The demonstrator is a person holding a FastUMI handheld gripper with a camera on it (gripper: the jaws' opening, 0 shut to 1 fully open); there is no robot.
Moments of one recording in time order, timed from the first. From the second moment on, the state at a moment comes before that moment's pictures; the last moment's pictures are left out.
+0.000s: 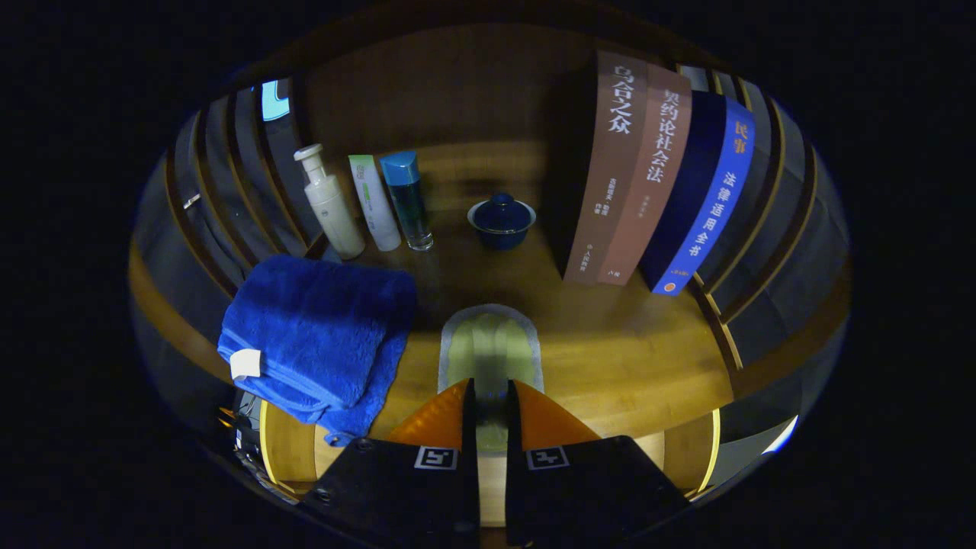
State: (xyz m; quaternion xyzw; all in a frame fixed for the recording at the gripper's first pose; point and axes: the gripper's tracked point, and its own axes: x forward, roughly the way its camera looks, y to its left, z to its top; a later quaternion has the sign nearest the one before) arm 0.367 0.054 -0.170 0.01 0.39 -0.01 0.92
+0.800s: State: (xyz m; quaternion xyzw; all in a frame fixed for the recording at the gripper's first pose) arm 0.374 0.049 -0.164 0.02 0.37 -0.03 0.93
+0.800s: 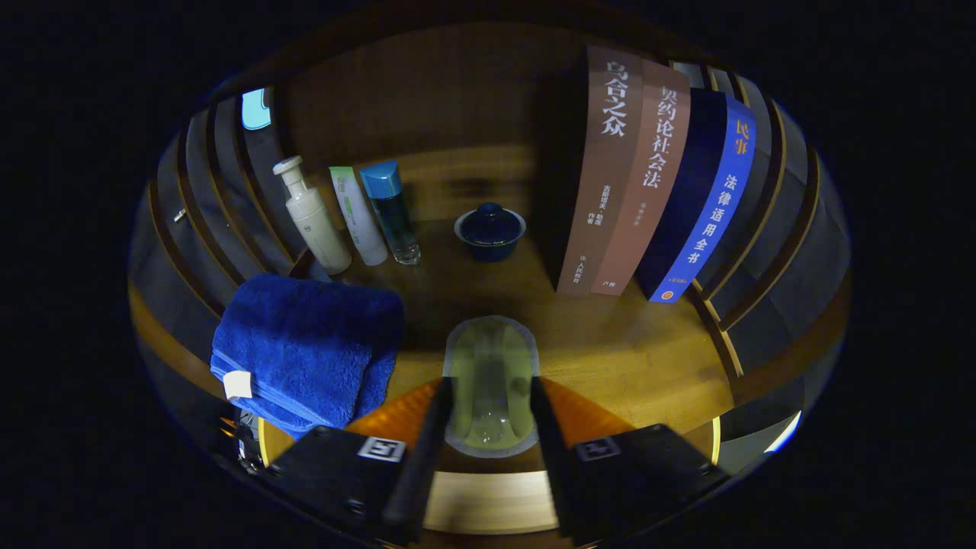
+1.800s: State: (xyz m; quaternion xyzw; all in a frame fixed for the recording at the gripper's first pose) arm 0.216 0.069 -0.106 0.01 0.17 -0.01 0.98
